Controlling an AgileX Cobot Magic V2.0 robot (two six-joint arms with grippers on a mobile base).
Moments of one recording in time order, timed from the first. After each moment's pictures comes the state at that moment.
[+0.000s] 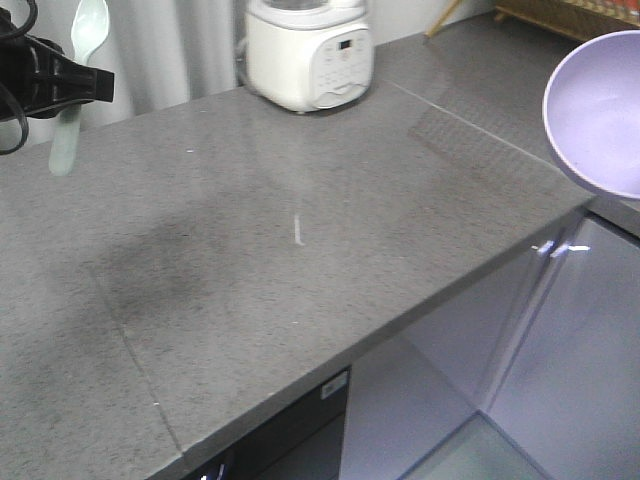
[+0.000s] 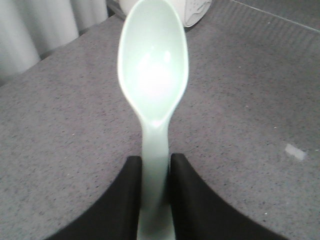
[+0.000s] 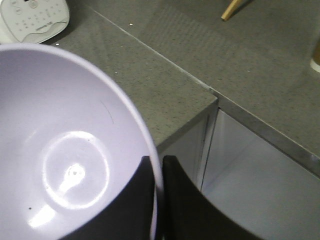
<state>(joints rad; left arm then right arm) -0.22 1.36 -1.44 -0.06 0.76 -0.01 -0.05 1.10 -1.22 -0.04 0.77 0.15</state>
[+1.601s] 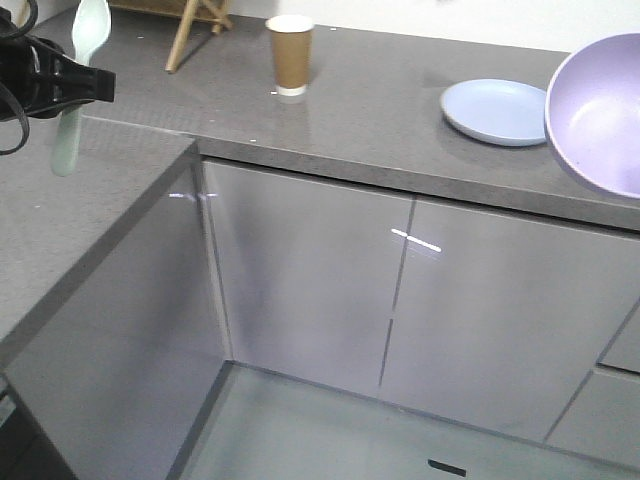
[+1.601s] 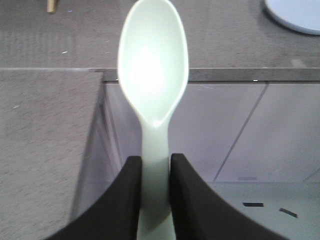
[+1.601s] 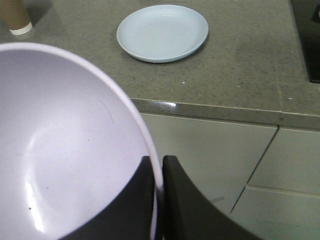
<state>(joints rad) -0.22 1.36 -1.44 -0.06 0.76 -0.01 -0.05 1.10 -1.22 -0.04 0.77 0.15</state>
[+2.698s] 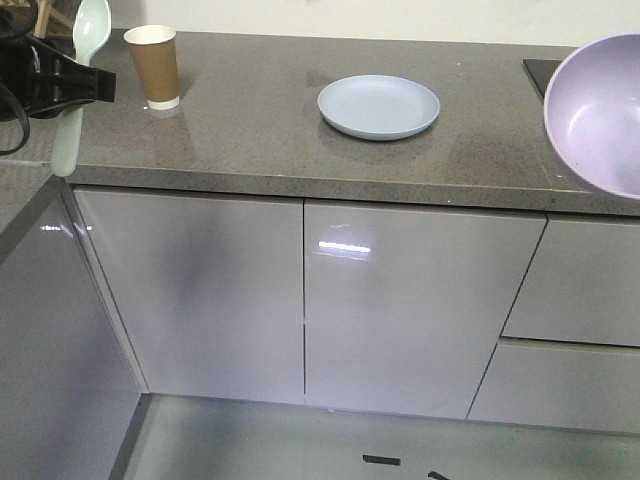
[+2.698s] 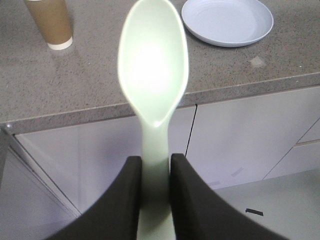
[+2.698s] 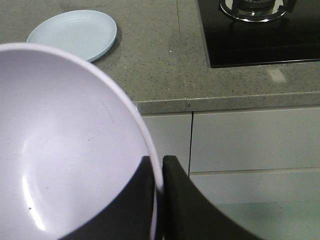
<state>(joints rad) -0.22 1.36 -1.44 -0.06 0.76 -0.01 -0.05 1.10 -1.22 -0.04 0.77 0.15</state>
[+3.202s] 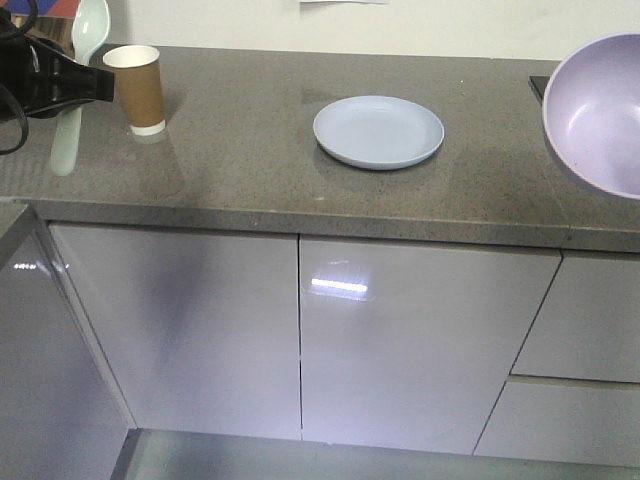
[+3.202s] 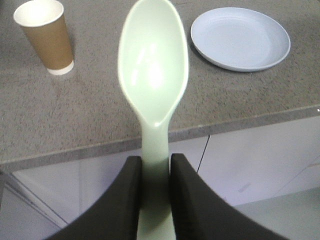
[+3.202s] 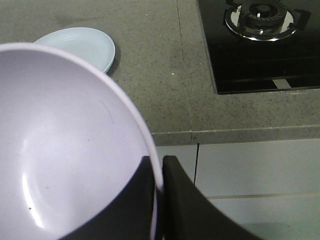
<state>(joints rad) -0.22 1.36 -1.44 -0.06 0.76 -0.01 -0.05 1.10 -1.22 -0.04 0.77 0.15</state>
